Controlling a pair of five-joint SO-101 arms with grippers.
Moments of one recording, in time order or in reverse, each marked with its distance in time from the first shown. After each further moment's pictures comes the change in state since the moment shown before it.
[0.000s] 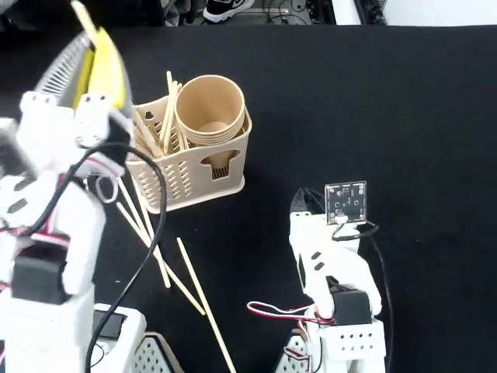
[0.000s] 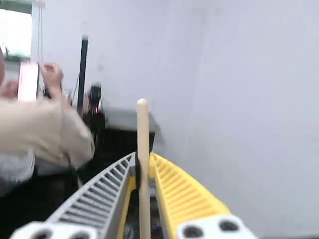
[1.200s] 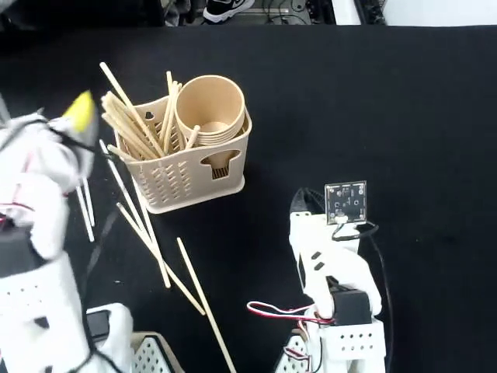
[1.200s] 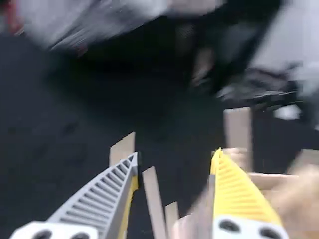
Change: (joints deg) left arm -23.6 7.3 -3.3 36.2 1.5; right arm 0.0 0.0 0.0 0.0 0.0
